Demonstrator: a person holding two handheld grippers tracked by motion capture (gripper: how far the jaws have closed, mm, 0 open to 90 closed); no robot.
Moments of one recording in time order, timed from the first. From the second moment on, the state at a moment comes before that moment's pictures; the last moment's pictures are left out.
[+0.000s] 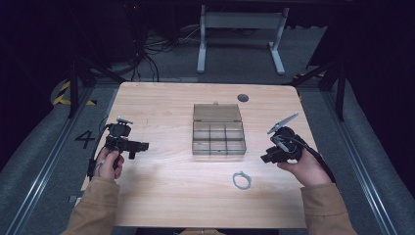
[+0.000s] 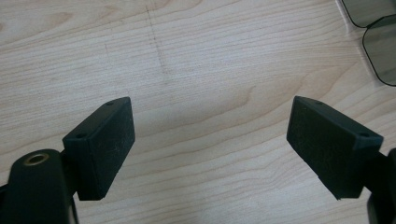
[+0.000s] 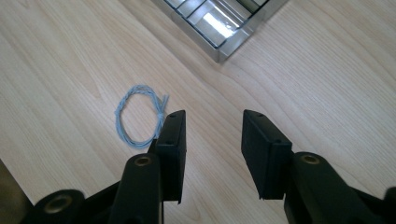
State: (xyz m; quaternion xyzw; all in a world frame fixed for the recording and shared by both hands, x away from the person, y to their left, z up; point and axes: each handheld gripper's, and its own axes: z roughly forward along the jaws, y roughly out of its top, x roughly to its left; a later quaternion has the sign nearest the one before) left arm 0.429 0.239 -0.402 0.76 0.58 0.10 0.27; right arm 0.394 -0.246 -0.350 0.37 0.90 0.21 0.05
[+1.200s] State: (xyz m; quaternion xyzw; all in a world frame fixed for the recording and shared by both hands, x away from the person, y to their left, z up) left arm 0.434 0.237 -0.401 0.76 0.58 0.08 0.28; right arm 0.397 -0.204 -0.393 0.33 0.93 0.19 0.00
